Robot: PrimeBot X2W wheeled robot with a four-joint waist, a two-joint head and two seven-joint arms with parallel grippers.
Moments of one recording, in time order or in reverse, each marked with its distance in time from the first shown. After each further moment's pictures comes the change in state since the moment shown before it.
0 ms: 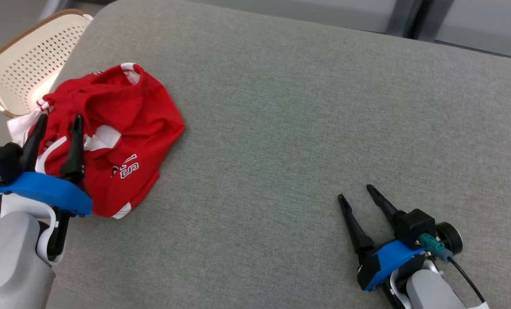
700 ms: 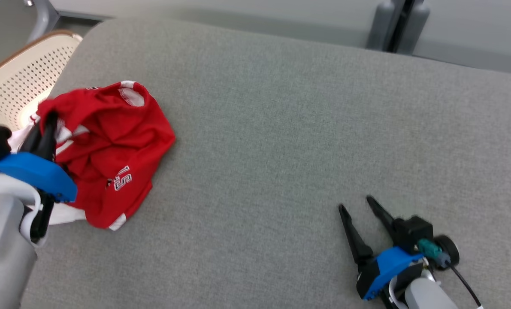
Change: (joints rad) left arm -0.170 0.071 -0.254 0.220 -0.199 0.000 0.004; right arm -0.007 0.010 0.008 0.058 0.043 0.000 0.003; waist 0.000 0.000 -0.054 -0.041
